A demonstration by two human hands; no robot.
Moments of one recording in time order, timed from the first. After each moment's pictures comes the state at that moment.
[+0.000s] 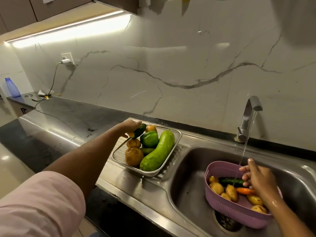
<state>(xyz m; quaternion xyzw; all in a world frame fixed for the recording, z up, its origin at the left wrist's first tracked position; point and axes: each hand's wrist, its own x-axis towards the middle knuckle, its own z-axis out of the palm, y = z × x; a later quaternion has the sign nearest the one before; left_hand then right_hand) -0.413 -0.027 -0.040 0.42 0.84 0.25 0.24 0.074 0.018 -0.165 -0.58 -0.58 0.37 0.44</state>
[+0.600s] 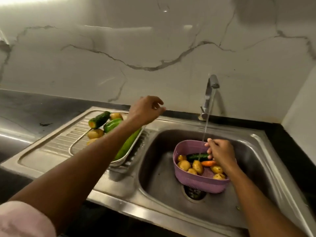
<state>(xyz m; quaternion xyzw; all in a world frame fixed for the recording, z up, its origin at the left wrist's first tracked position) -0.208 -0.007 -0.023 0.68 0.66 0.31 0.03 0.085 0.018 -0.165 -0.61 -0.58 0.33 0.42</state>
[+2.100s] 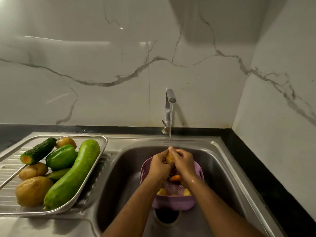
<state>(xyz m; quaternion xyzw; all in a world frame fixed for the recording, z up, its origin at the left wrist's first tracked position) -0.048 0.009 -0.166 0.55 0.51 0.48 0.46 0.054 0.038 -0.177 -0.59 -0.47 0.41 0.52</state>
